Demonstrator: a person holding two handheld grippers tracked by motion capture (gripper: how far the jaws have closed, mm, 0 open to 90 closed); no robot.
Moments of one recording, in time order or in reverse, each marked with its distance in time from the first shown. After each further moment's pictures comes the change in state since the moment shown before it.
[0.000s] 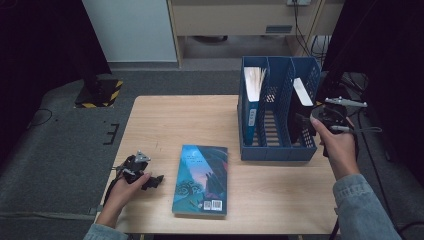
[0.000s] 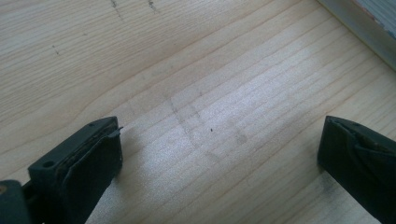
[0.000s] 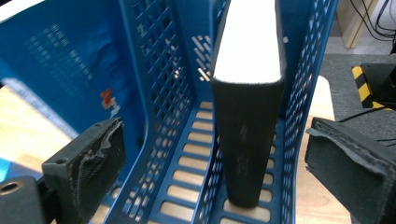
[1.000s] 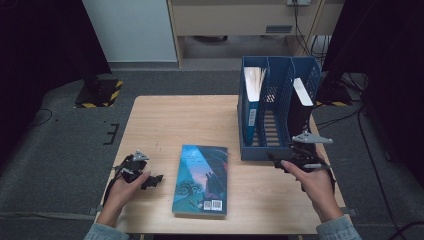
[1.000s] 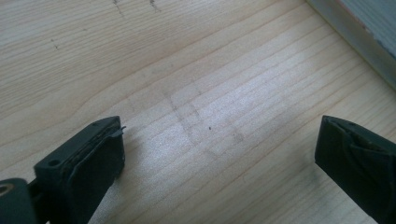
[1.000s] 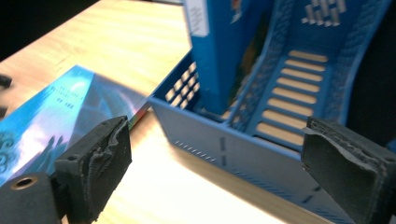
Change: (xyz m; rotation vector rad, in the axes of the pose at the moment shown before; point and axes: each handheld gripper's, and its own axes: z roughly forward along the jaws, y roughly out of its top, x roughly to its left) left arm 0.005 0.001 -0.005 -0.003 -0.040 -0.053; right arm 0.089 -0.082 -0.006 0.072 0.153 -0.143
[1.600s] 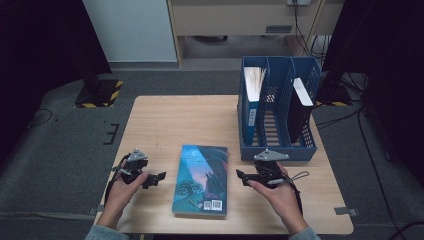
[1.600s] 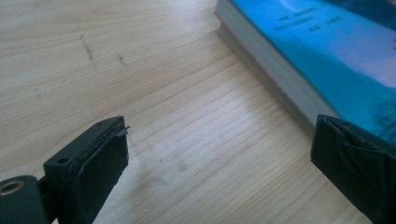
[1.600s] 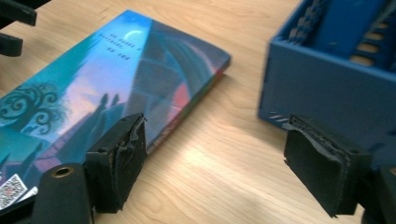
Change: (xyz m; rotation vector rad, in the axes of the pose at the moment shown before) left arm -0.025 0.012 -0.024 -0.142 -0.085 0.010; right arm 0.075 -0.038 0.056 0.099 0.105 -0.060
